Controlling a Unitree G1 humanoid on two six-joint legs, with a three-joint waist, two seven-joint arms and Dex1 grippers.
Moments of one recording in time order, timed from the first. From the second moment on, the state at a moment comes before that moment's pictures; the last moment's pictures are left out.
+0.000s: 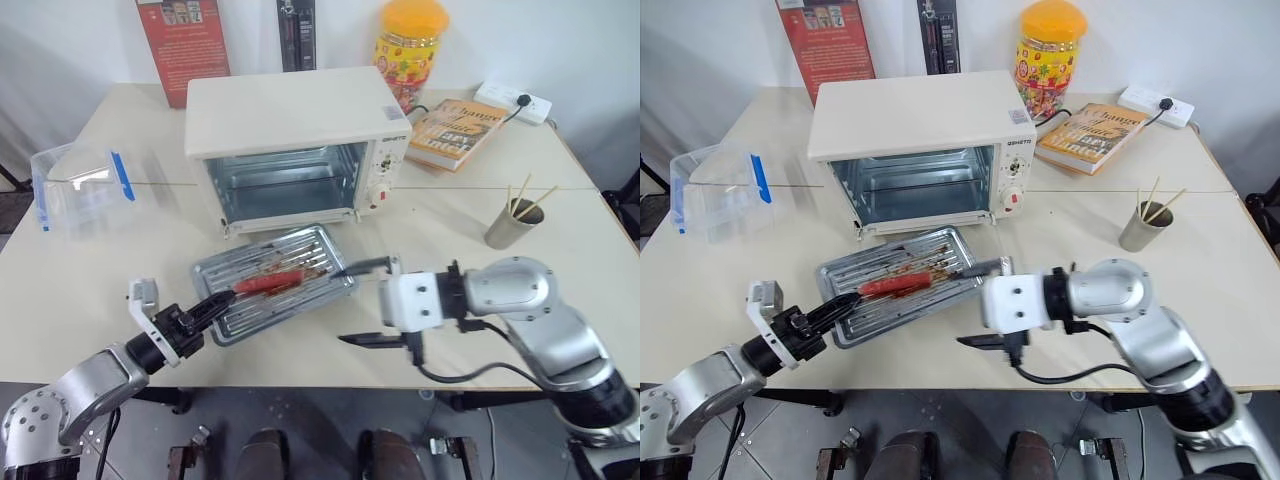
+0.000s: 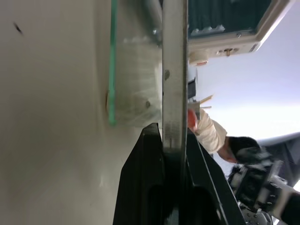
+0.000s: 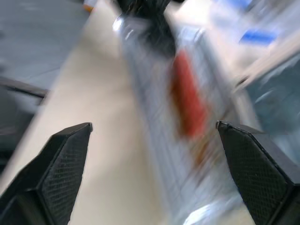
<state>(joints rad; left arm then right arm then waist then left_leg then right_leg) 0.07 0.58 0.43 -0.16 -1.96 1.02 0.15 -0.48 -0.77 0.21 -0.53 0.21 0.32 1.19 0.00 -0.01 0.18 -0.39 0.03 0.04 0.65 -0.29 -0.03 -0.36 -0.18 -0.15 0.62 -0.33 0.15</state>
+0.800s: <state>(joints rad) 0.44 0.26 0.63 -0.48 -1.96 0.77 0.17 -0.61 -0.65 0.27 0.38 -0.02 -0.27 1.15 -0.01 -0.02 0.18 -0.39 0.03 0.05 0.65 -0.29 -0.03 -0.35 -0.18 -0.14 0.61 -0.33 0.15</state>
